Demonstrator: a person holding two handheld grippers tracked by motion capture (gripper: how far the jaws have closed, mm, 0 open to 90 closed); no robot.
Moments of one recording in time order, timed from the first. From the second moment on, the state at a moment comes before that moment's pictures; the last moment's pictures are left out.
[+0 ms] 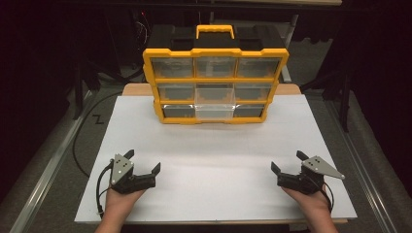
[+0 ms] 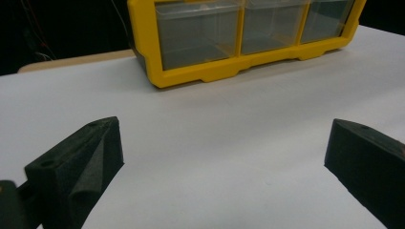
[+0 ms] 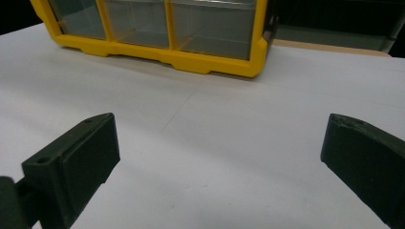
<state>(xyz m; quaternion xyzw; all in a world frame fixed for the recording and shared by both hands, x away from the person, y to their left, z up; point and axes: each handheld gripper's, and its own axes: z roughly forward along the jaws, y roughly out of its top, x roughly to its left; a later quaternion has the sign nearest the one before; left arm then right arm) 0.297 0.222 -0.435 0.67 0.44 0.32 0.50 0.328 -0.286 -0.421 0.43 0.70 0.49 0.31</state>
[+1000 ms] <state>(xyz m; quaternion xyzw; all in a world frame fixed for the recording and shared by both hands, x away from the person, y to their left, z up) 0.296 0.222 -0.433 0.68 0.43 0.33 0.50 0.345 -0.266 -0.422 0.42 0.71 0.47 0.33</state>
